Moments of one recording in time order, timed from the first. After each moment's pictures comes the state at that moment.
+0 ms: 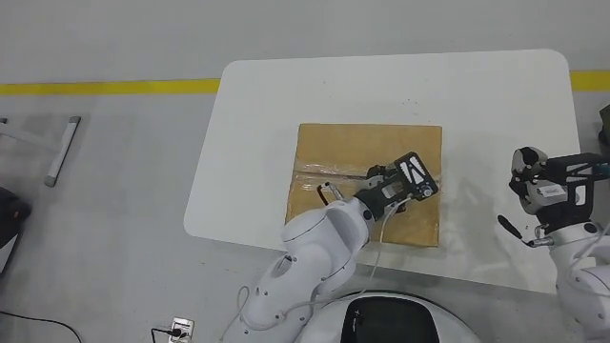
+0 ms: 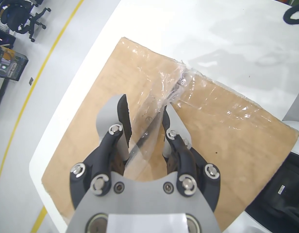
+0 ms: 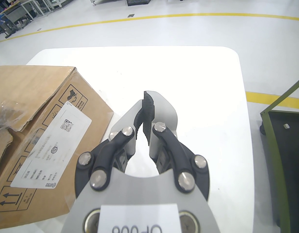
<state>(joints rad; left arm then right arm) 0.97 -1.48 -0.86 -1.86 1.64 -0.45 -0.74 -1.73 -1.17 1.76 -2.11 -1.06 0.00 0.21</state>
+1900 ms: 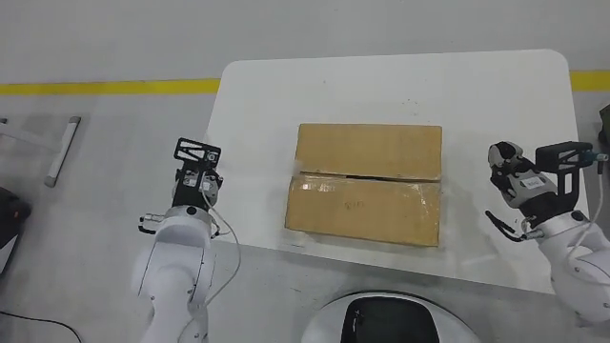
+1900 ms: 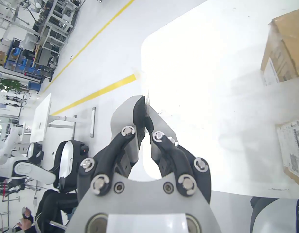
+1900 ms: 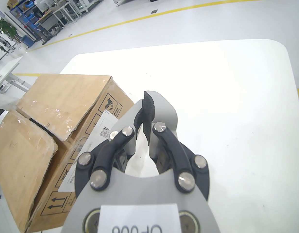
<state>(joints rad) 1.29 -1.40 -1.57 -2.14 1.87 -0.29 -0.79 -1.65 -1.19 1.73 -2.11 -0.89 -0.08 0.32</state>
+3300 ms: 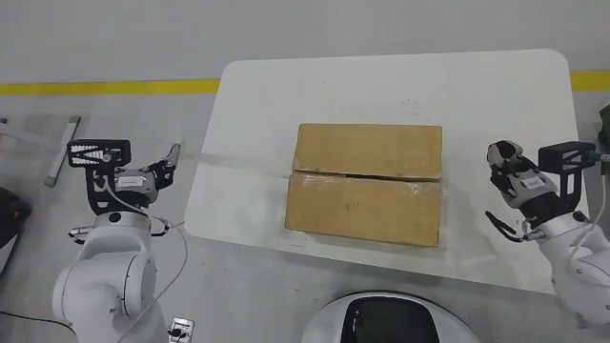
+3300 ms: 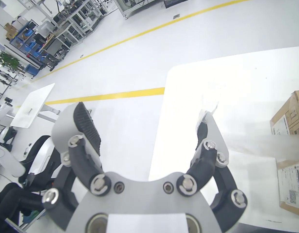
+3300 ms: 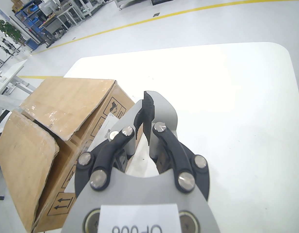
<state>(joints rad) 1.29 -1.37 -1.83 -2.23 1.56 -0.22 -0.70 -1.66 -1.19 1.73 -2.13 -0.85 -0.09 0.30</state>
